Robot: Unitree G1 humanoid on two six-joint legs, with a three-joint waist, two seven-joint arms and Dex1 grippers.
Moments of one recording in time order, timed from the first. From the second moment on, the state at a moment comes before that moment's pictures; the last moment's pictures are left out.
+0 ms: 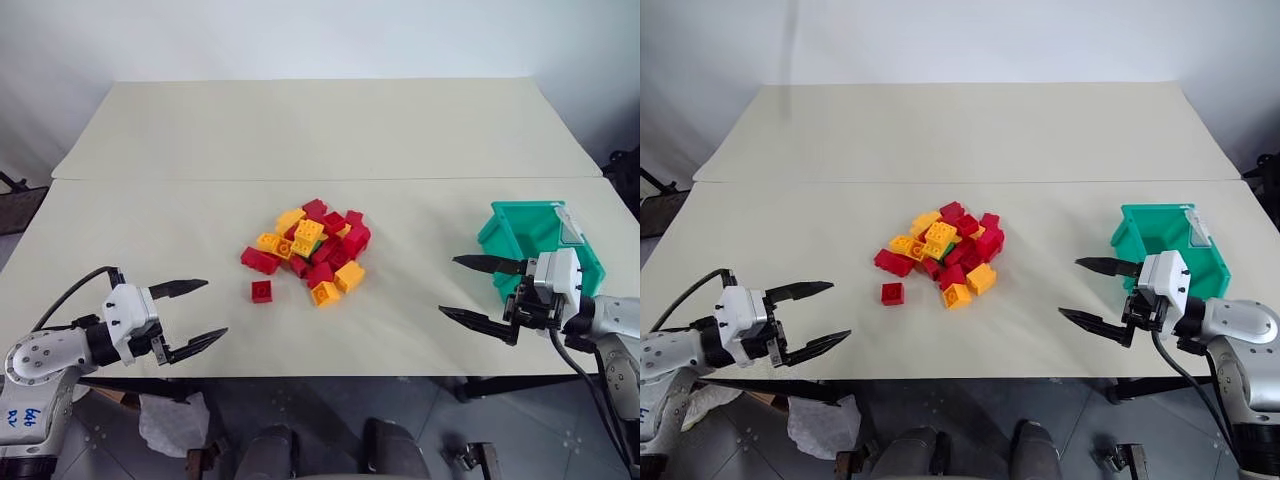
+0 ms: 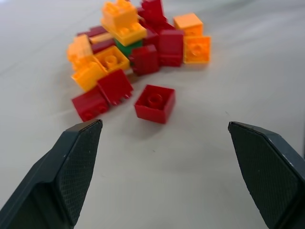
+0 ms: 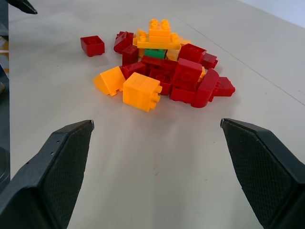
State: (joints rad) left arm 0.09 0.74 0.31 -0.16 -0.44 -0.02 -1.00; right arm -0.09 -0.79 -0.25 -0.11 0.55 0.07 1.21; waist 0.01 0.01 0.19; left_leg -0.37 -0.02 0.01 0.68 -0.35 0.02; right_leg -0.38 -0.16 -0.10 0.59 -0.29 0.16
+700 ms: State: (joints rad) left arm 0.15 0.66 0.41 -0.18 -0.58 0.08 -0.94; right arm -0.26 -0.61 -0.12 -0.25 0.62 0.23 1.04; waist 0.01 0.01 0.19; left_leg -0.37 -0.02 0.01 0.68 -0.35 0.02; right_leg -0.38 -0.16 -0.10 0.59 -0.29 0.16
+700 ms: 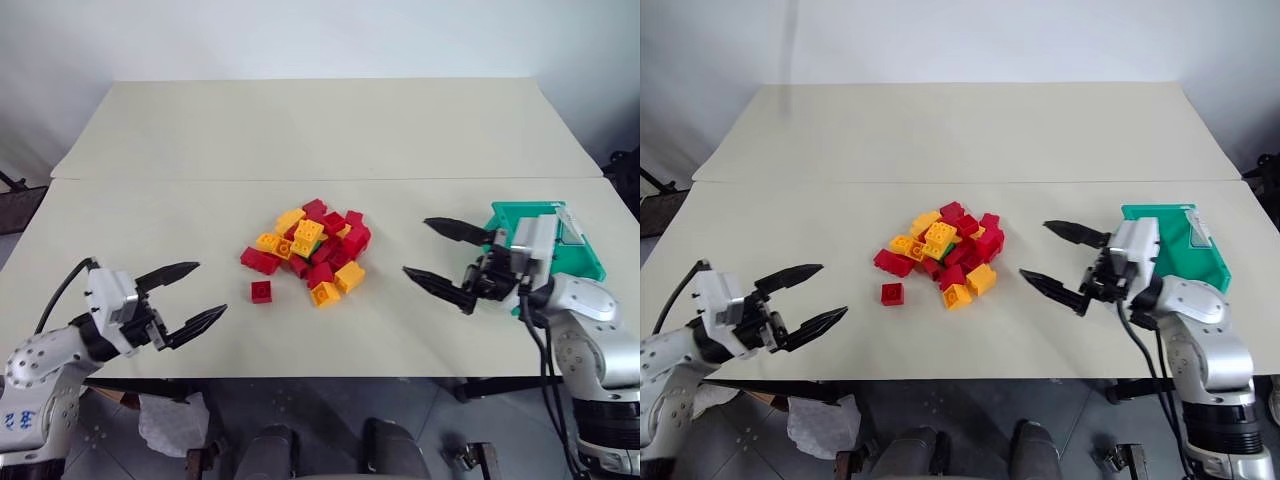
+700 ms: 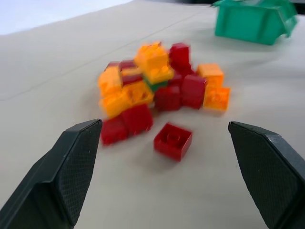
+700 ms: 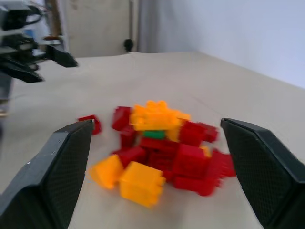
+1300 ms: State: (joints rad) left arm 0.17 0.60 0.40 -0.31 -0.61 0.13 -0.88; right arm -0.66 -0.34 0.32 0.04 0.33 0.41 0.92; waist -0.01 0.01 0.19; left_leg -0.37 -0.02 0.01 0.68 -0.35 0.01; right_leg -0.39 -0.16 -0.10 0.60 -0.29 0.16
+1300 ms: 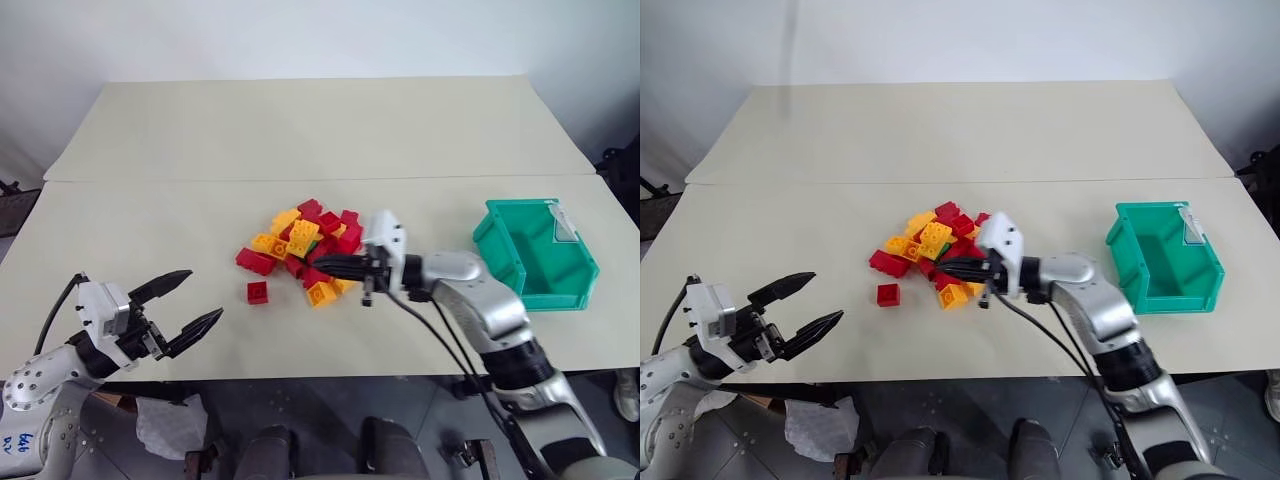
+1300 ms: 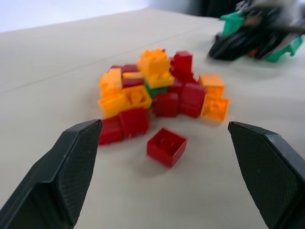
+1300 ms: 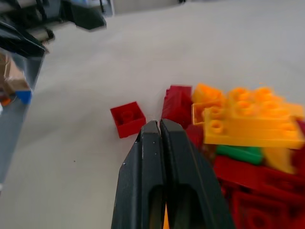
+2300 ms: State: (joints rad) left arm 0.06 0.56 0.30 -0.27 -0.58 0.13 -0.86; right arm -0.91 -0.22 0.19 0.67 0.10 0.08 0.86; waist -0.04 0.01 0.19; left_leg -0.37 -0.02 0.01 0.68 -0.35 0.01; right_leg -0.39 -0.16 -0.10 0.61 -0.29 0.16
